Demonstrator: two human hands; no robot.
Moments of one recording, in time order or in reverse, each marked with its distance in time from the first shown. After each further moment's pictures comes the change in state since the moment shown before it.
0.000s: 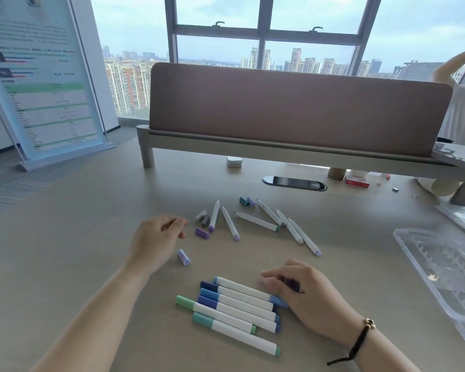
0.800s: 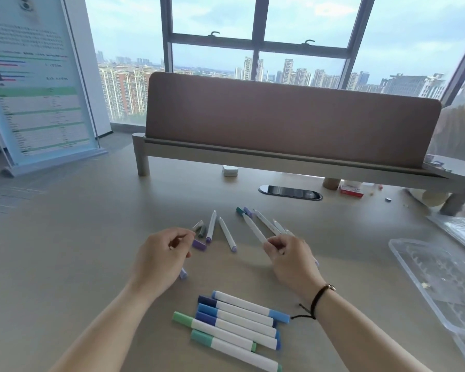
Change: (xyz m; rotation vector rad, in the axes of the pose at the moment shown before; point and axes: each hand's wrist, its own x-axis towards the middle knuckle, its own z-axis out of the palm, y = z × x) left_hand -0.012 0.005 0.009 0.055 -0.017 0.133; right_hand 0.071 -0.014 0.000 0.038 0.303 0.305
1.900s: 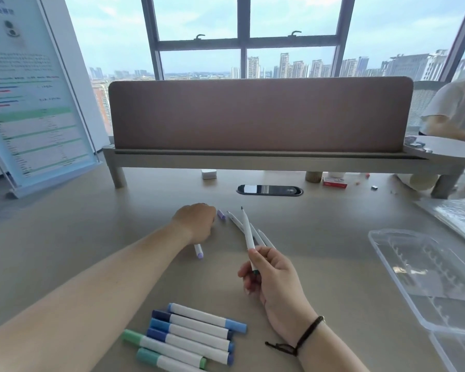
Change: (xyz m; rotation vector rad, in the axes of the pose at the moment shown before) left_hand 0.116 0.048 0.125 1.012 -0.448 0.321; right_hand -0.020 0.029 -0.012 1.126 -0.122 0.223
